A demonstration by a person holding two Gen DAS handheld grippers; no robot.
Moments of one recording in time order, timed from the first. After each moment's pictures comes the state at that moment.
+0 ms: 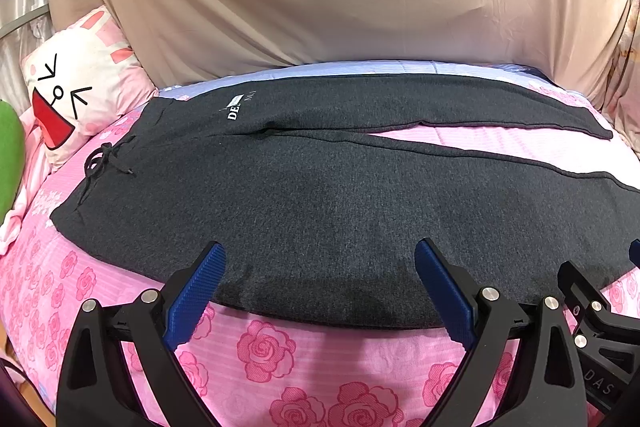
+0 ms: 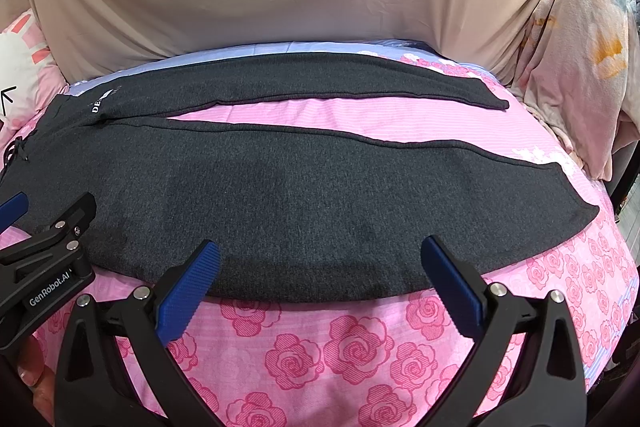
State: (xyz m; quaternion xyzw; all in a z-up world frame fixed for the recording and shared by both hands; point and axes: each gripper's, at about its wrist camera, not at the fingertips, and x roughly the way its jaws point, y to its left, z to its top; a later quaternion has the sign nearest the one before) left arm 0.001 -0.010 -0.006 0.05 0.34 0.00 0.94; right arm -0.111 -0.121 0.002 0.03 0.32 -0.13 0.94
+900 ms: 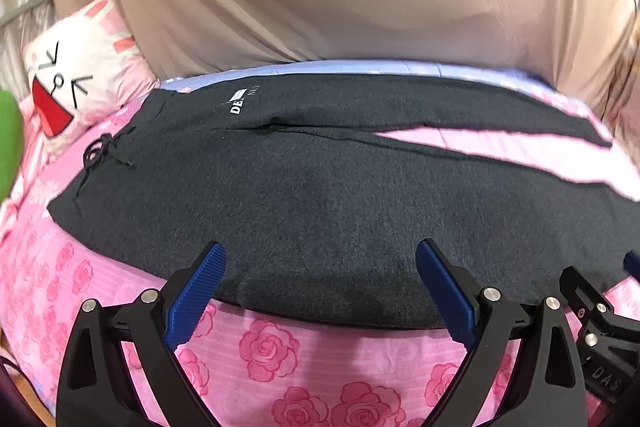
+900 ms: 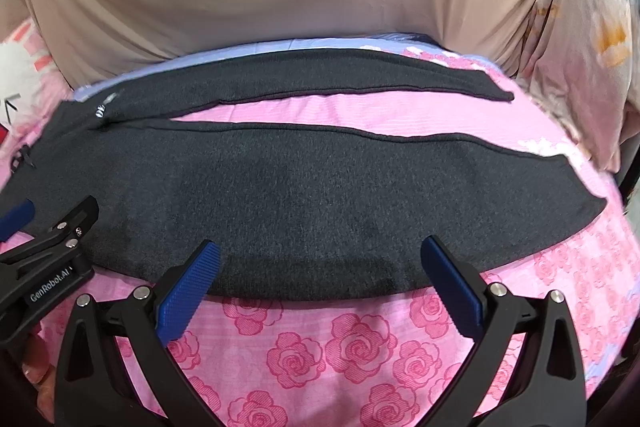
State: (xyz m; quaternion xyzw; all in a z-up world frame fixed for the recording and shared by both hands) left arm 0.002 0.004 -0.003 0.01 0.34 -0.01 0.94; right arm -0.115 -0.136 0.000 0.06 0.32 -0.11 0.94
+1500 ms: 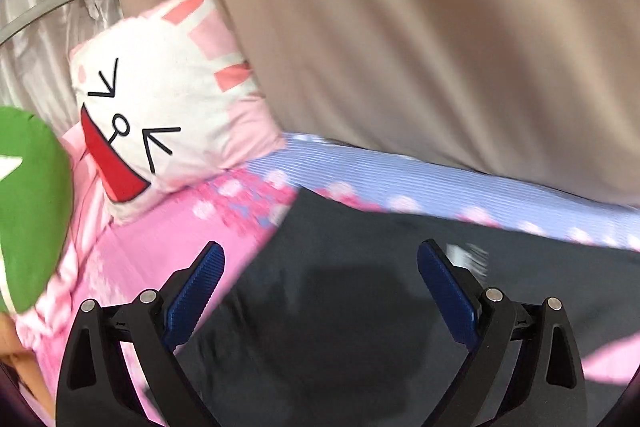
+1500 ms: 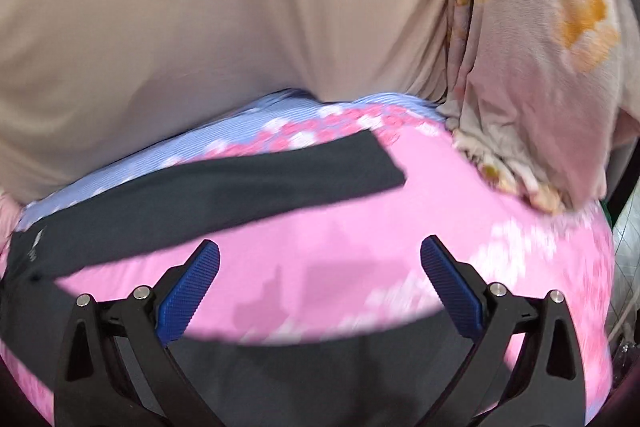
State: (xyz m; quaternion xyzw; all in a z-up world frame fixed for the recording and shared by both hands) left arm 0.234 0.218 0.081 0.00 0.34 0.19 0.92; right arm -0.021 -0.417 0.033 0.13 0.29 -0.19 0.93
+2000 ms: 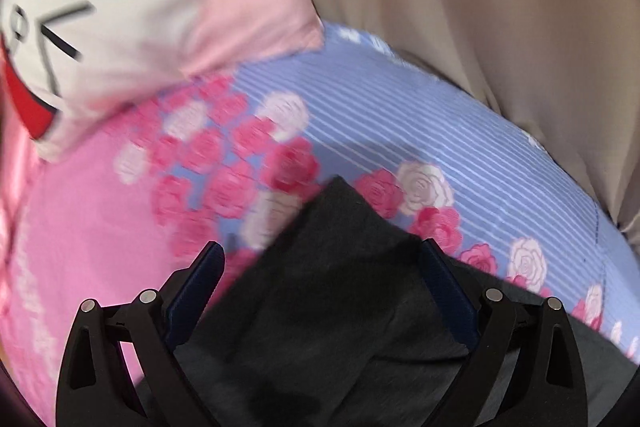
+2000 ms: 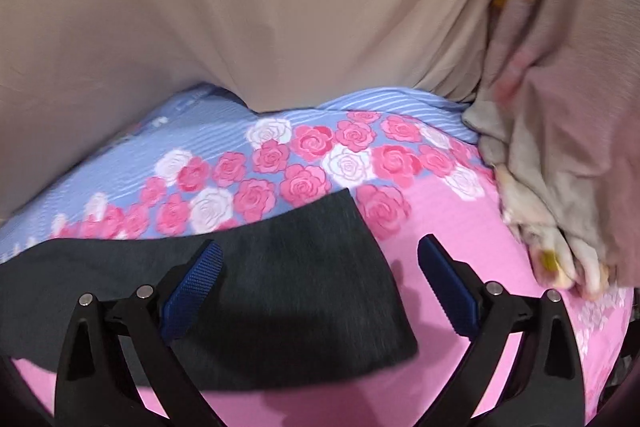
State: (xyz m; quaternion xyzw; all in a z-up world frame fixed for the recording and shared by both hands) left arm 0.380 0.316 -0.021 -0.14 0.49 0.22 0.83; right arm 0.147 -0.516 -0.014 0.14 0.38 -0.21 0.89
